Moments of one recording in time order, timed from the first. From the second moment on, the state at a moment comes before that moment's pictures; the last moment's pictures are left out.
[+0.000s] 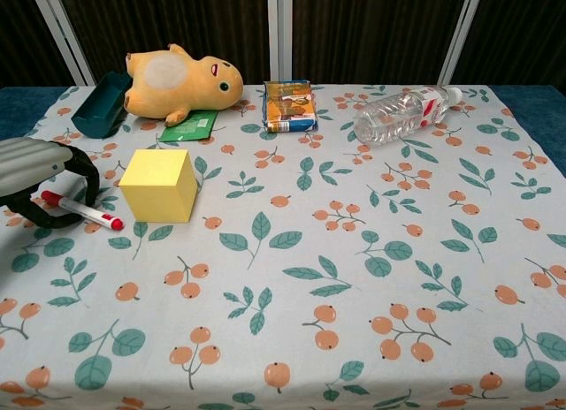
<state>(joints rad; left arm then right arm) -0.54 -1.66 0.01 -0.92 1.51 1.01 -0.09 -0.02 -1.05 0.07 -1.56 -1.53 1.60 0.17</state>
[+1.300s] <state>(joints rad) -0.51 -1.61 -0.01 -1.00 1.50 1.08 -0.08 -0.02 -1.04 0.07 -1.56 -1.54 1.60 0.18</state>
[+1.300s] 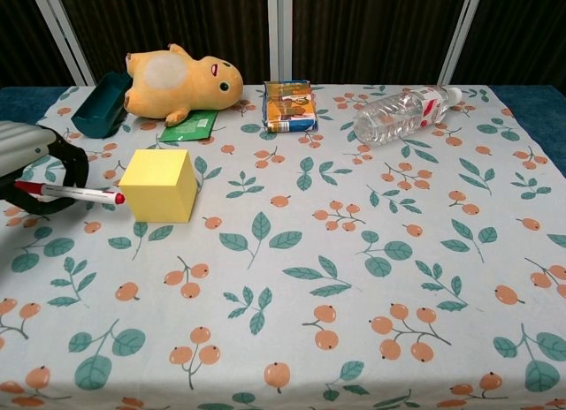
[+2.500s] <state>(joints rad) -0.58 -1.66 -0.05 -1.02 1.47 1.01 -0.16 -0.03 -1.04 0.07 -1.55 -1.53 1.61 0.20</state>
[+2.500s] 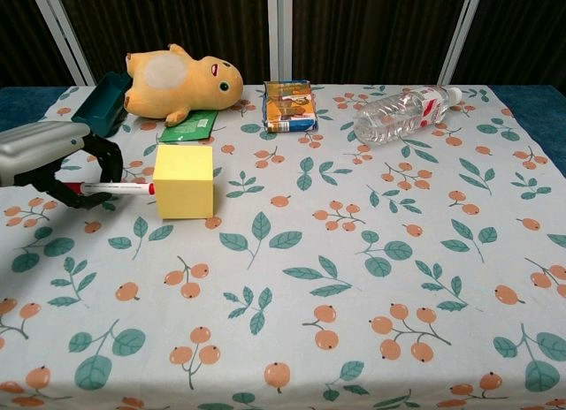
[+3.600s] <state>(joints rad) -0.77 -1.78 -0.18 -0.94 1.33 0.82 0.00 -0.04 -1.04 0.07 -1.54 -1.52 1.61 0.21</state>
